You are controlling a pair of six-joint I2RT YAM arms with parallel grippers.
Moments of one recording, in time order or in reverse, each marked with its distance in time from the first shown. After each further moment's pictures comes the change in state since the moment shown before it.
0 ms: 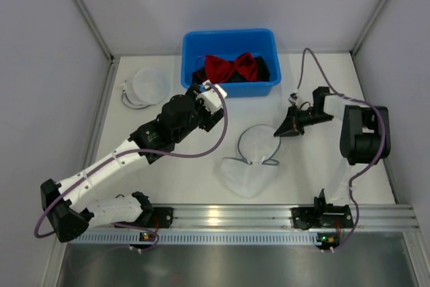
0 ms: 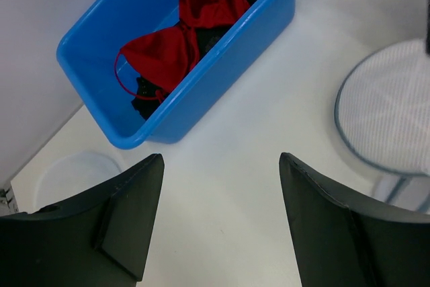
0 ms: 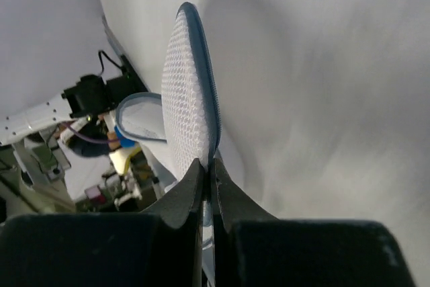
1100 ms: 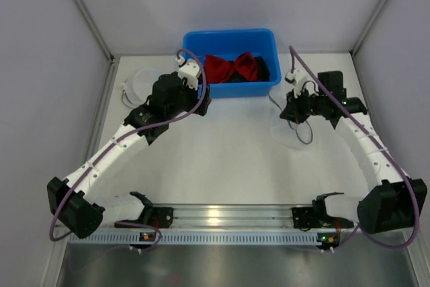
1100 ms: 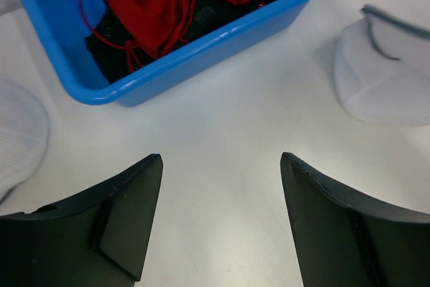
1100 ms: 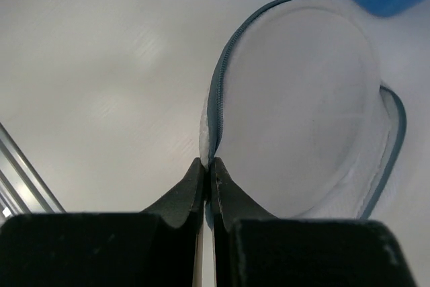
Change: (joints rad) left arm 0.257 0.095 0.097 -0.089 0.172 -0.361; right arm 0.125 -0.652 0.026 0.080 0.413 -0.306
